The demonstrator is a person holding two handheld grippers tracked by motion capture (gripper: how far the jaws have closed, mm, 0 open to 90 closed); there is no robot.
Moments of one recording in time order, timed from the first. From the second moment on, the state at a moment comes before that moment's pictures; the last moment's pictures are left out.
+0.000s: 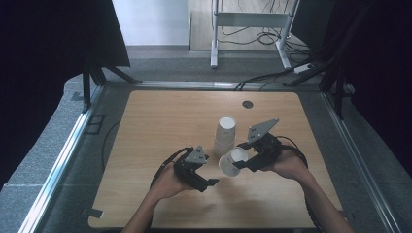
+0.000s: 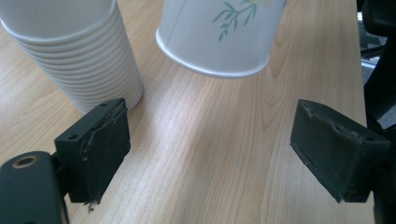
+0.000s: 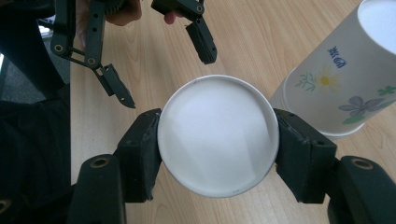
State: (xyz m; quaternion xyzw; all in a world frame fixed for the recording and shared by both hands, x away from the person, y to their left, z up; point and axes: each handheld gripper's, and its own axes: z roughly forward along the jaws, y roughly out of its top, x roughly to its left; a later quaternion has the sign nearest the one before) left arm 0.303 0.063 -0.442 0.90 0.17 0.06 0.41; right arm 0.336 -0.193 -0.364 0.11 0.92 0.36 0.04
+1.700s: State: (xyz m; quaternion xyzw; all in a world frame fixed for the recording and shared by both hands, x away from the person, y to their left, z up) left arm 0.287 0.055 -0.473 0.89 0.13 0.03 0.43; right arm 0.315 -0.216 -0.444 0.09 0.85 0.52 -0.02
